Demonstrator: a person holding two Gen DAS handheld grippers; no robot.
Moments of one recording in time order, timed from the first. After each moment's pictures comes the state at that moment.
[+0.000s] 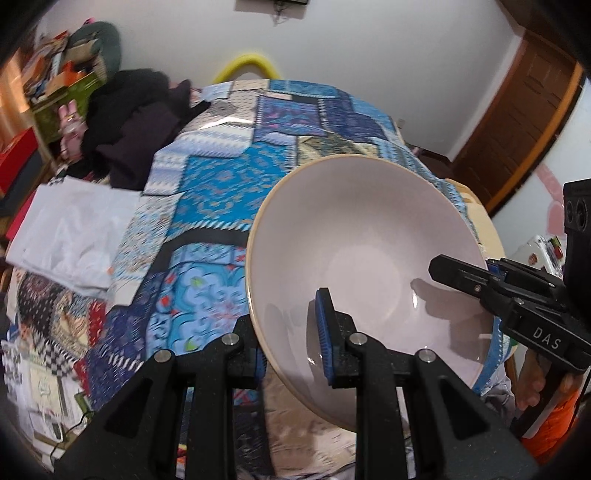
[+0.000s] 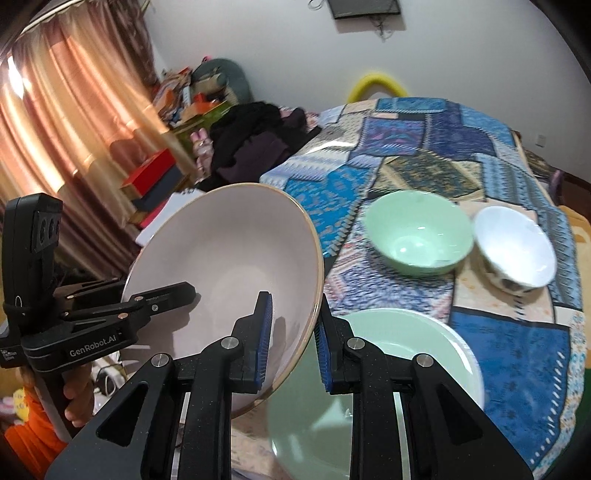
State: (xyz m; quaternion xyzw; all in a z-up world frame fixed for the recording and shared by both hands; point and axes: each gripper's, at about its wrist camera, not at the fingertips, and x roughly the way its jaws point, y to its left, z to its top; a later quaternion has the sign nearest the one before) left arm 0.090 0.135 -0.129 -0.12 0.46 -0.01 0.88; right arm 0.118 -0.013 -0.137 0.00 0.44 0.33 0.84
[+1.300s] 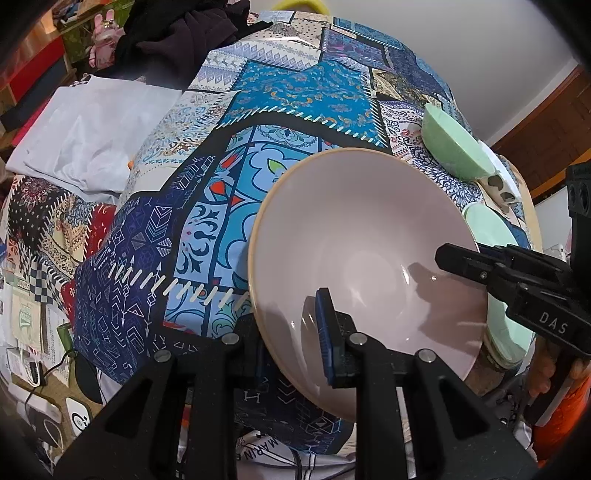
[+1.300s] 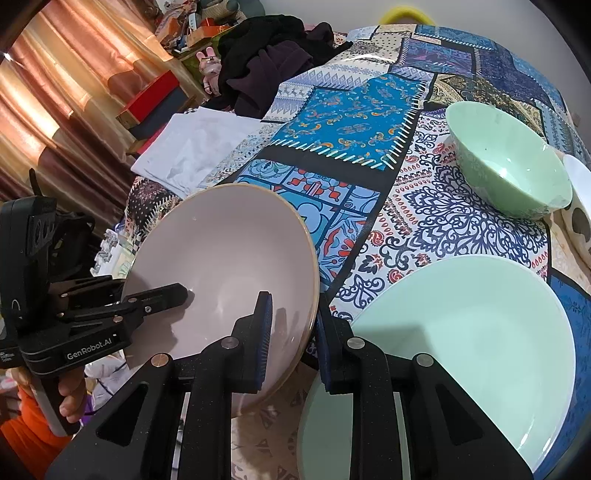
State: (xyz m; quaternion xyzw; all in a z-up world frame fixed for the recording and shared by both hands) left arm 0.061 0.192 -0.231 -0.18 0.54 0.03 0.82; right arm 0.118 0.049 -0.215 -0.05 0.54 0.35 0.76
